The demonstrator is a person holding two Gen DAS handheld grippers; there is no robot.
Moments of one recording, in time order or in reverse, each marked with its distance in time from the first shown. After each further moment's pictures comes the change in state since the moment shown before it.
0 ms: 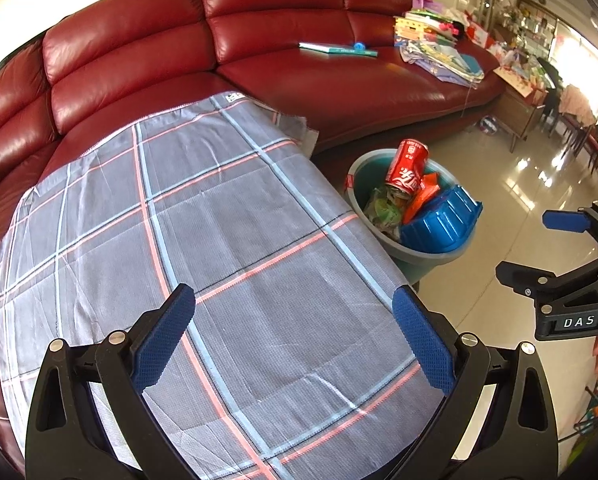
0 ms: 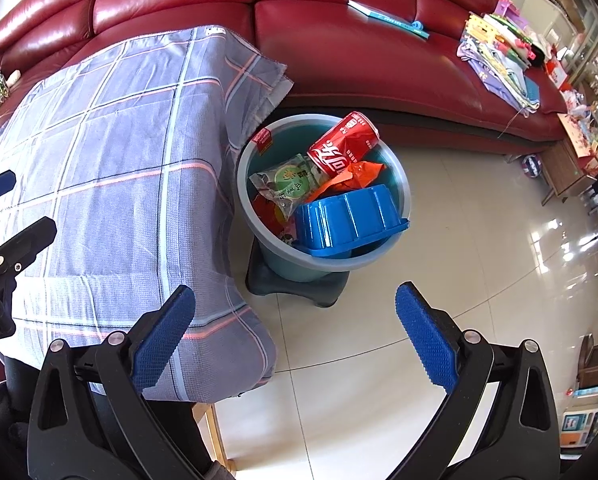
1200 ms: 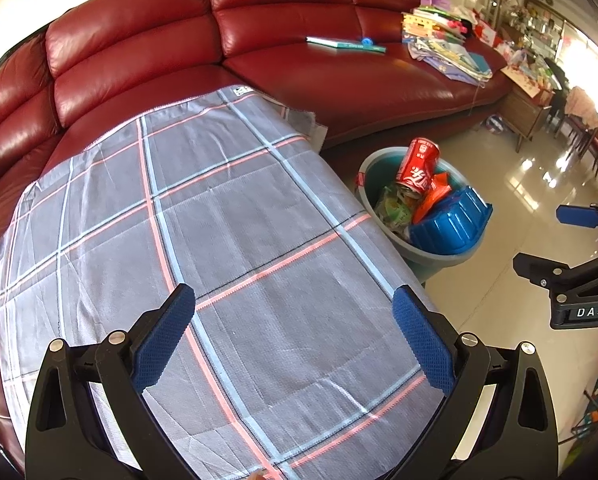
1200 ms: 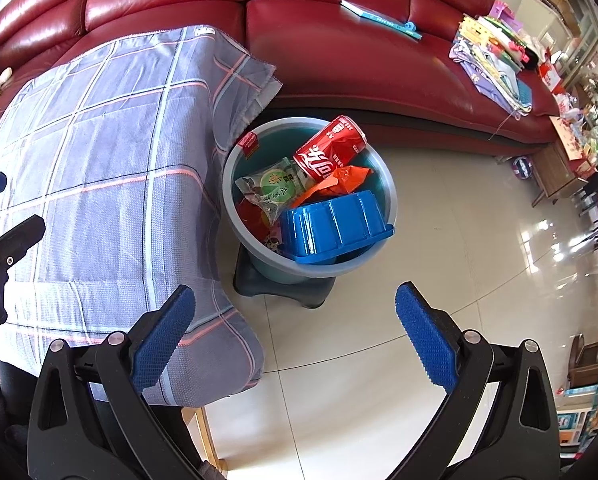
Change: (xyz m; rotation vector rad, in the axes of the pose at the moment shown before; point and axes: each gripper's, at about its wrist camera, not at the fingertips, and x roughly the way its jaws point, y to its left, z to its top) left arm 0.007 0.010 0.005 -0.019 0.025 0.011; right arm -0.001 -0.007 0.009 -0.003 0.006 -0.041
